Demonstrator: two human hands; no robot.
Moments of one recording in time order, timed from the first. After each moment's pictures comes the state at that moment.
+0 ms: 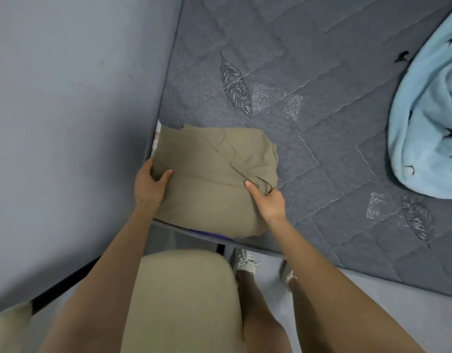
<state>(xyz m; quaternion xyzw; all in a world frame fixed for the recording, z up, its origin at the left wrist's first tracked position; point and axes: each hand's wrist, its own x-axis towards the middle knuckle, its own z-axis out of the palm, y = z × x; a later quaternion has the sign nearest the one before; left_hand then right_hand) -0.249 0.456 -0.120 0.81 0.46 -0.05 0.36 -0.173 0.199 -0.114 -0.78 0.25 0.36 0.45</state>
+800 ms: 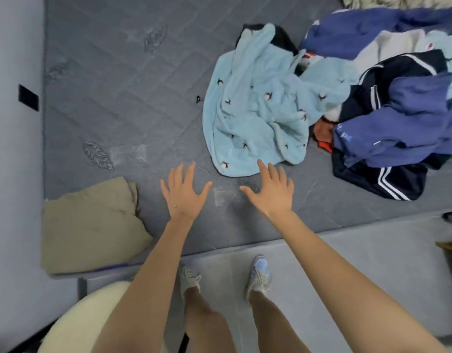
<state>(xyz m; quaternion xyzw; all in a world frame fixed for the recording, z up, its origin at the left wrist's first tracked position) -0.124 0.009 0.030 0.97 0.13 -0.11 0.19 -0.115 -0.199 0.057 -0.96 0.07 0.21 0.17</state>
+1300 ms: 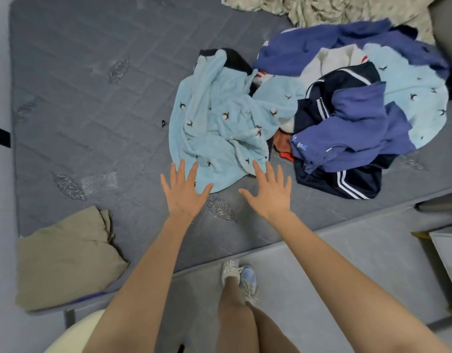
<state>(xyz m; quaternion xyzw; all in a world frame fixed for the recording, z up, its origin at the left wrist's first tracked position) -0.067 -0.090 0.070 0.98 0.02 -0.14 0.13 -0.089 -0.300 0.097 -0.97 0.07 0.22 0.12</state>
